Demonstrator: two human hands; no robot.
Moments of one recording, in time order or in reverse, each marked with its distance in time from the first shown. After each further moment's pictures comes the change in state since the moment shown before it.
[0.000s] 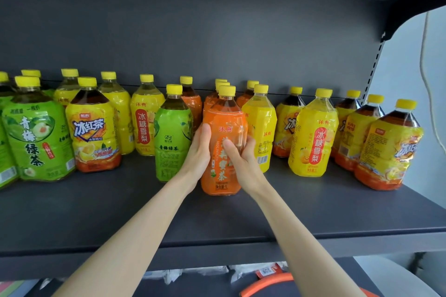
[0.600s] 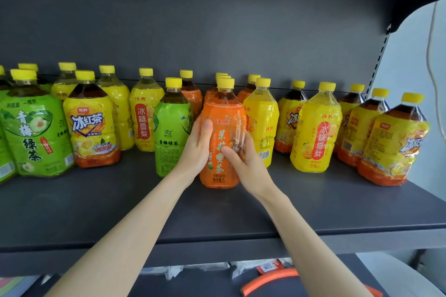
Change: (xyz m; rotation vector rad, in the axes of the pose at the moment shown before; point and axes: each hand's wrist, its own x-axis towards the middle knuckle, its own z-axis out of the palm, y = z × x) left_hand 0.000 0.003 -0.002 0.109 0.047 0.145; right_hand -0.004 0.017 -0.008 -0.225 -0.029 -0.051
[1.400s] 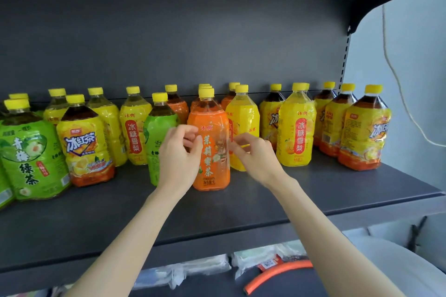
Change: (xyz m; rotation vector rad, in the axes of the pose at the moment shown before) left_hand -0.041 0.043 -0.005 0.560 0.285 0.329; right_hand -0.018 -0.040 -0.041 -0.494 0.169 -0.028
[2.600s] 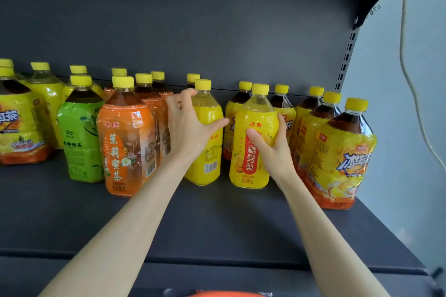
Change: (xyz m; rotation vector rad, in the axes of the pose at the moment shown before) left_hand 0.055 0.070 0.182 0.168 0.167 -0.093; right_hand 0.085 0.167 -0.103 0.578 -0.004 0.056
